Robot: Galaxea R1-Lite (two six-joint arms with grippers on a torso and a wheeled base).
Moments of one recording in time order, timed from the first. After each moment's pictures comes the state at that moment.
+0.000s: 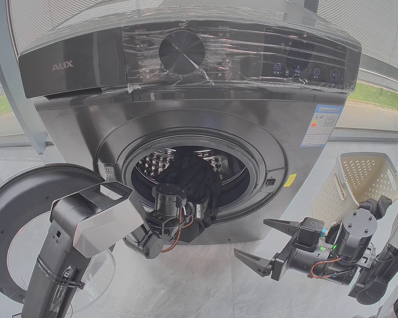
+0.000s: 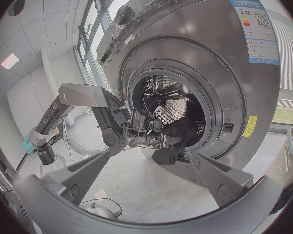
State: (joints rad) left arm -0.54 2.61 -1.26 -1.09 0.12 -0.14; right arm 0.74 1.90 -0.17 -1.55 0.08 0.07
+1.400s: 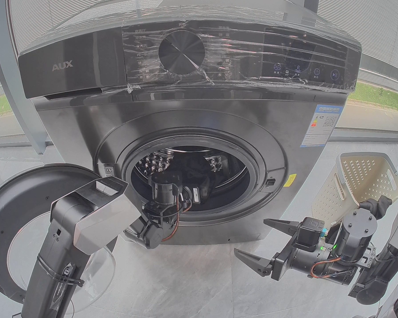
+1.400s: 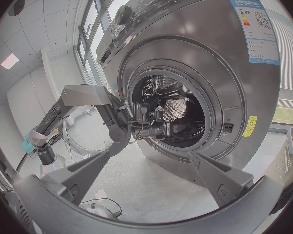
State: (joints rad) left arm -0.50 2.63 -1.38 -1.12 0.16 -0.17; right arm 0.74 1.90 -0.17 -1.55 0.08 0.07
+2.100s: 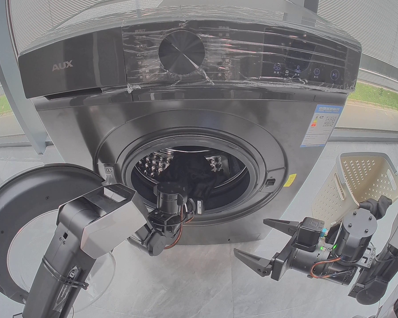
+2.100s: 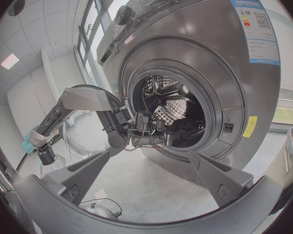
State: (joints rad) left arm -0.52 2.66 -1.36 -1.10 0.14 -0.13; right arm 0.74 1.90 -0.17 -1.55 0.08 0.07
